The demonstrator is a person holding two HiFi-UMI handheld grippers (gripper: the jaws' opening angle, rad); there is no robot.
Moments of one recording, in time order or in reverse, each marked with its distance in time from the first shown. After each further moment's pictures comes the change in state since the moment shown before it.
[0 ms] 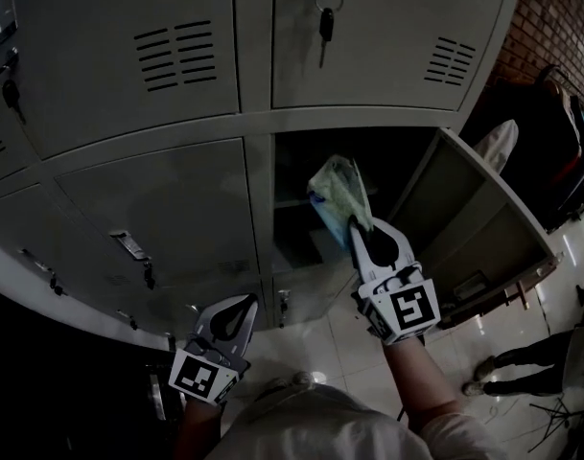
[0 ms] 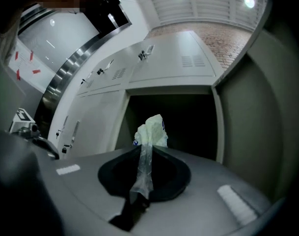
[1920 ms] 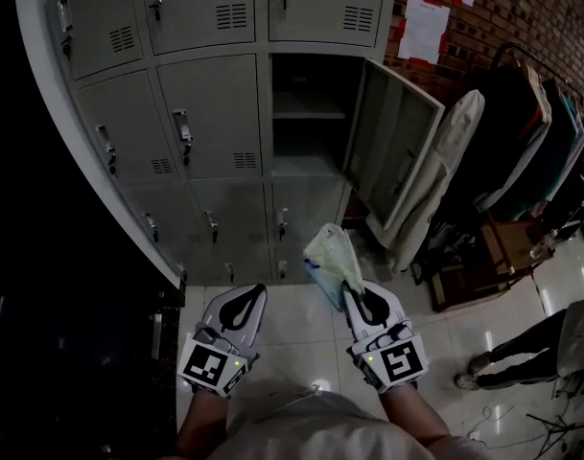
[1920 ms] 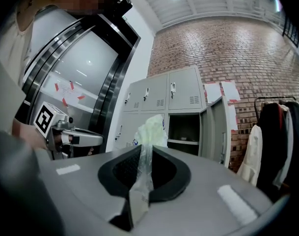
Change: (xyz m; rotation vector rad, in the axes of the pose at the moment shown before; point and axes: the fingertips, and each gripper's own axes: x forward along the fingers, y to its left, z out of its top) left arm -0.211 -0.299 0.040 0.029 -0.010 0.153; right arm -0.408 0.164 0.023 0.072 0.027 0.179
